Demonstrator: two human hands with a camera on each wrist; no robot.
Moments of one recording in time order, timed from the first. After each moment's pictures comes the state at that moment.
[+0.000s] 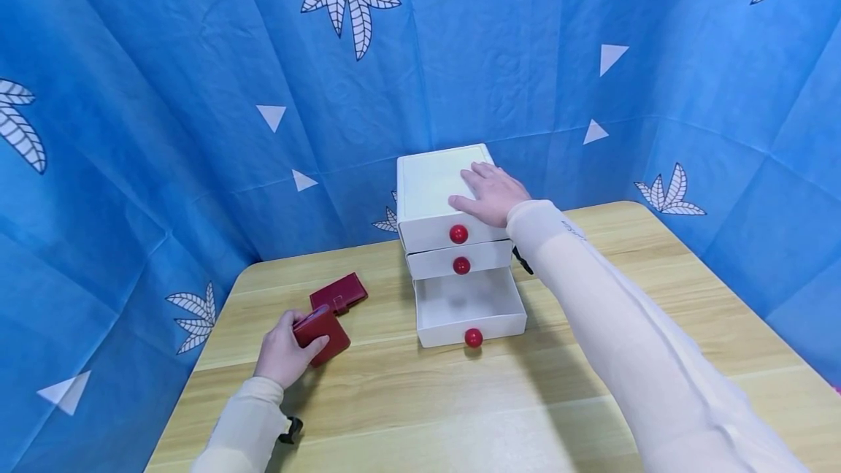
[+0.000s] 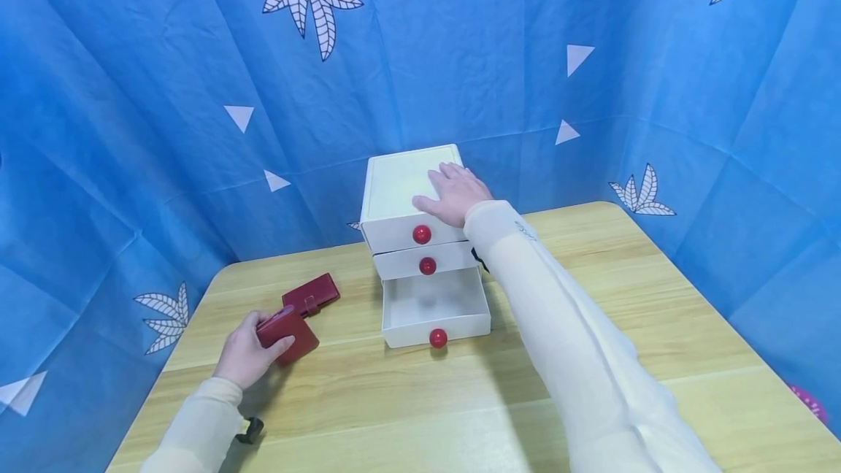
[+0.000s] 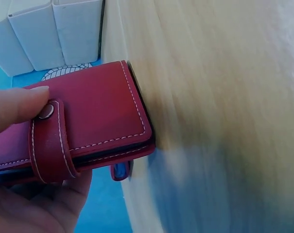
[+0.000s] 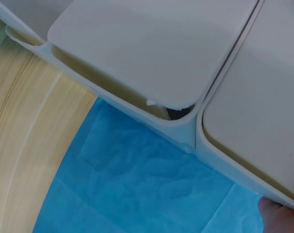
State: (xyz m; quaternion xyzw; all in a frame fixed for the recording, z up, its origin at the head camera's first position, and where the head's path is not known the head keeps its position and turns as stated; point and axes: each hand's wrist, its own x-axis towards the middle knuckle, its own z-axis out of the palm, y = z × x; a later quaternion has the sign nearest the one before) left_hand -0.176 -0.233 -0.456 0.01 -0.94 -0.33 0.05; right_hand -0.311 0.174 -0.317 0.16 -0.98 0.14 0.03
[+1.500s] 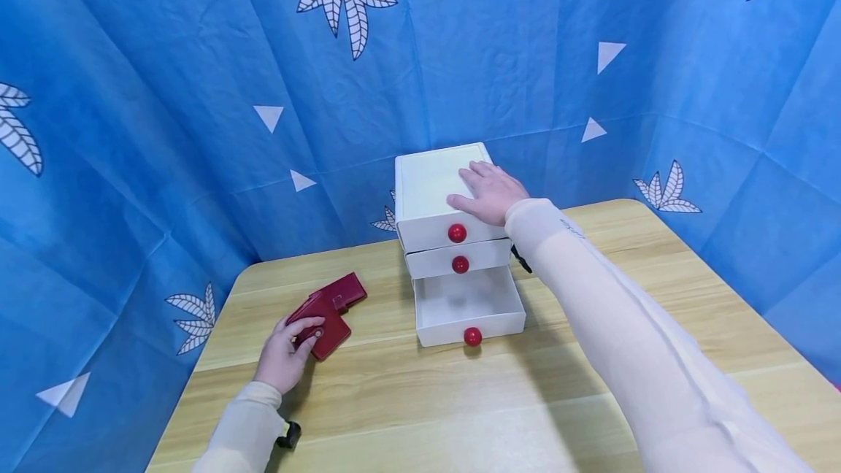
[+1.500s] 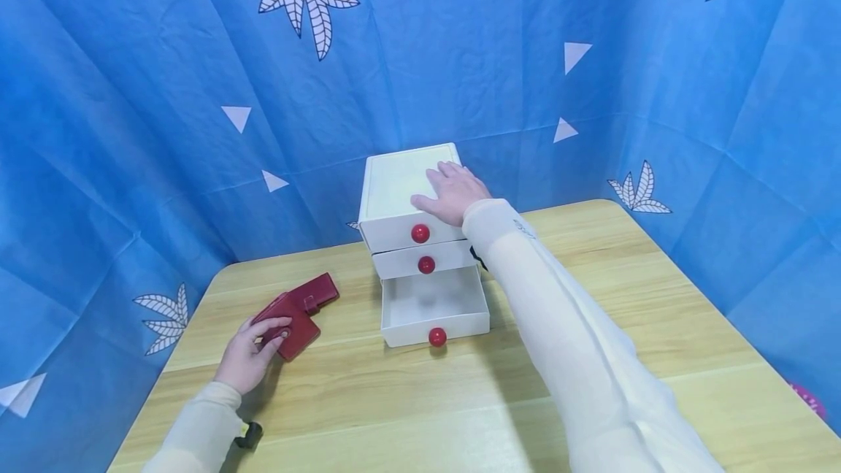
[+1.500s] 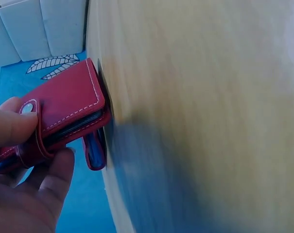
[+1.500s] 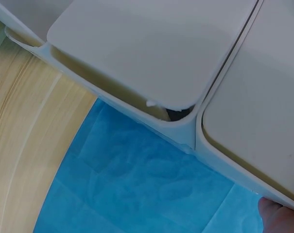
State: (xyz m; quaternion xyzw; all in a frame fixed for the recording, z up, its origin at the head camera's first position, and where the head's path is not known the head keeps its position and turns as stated) left_hand -0.179 -0.243 -0.479 -0.10 -0.92 -0.34 0.14; right_hand -0.311 0.176 -0.317 0.16 -0.98 0.14 0.03
